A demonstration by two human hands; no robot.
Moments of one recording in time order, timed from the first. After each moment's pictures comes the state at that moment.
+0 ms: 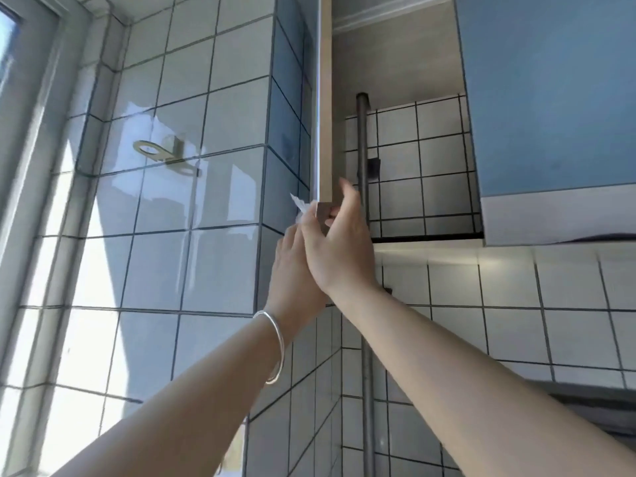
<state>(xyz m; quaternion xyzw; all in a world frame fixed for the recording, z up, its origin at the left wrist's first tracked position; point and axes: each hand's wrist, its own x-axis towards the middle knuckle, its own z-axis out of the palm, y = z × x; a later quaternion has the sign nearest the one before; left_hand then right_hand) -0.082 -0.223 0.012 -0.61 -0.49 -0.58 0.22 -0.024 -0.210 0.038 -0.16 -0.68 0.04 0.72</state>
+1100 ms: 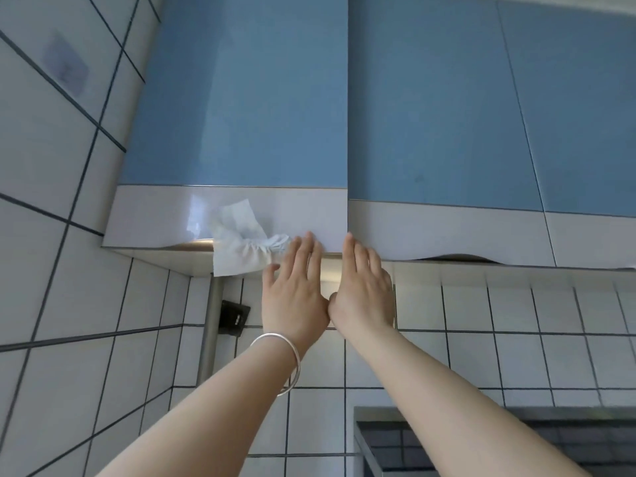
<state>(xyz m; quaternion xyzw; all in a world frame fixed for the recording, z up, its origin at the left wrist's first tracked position) 0.083 0.033 0.015 -0.64 -0.52 -0.43 0.36 0.181 0.015 0.028 -0.54 -0.66 -0.27 0.44</state>
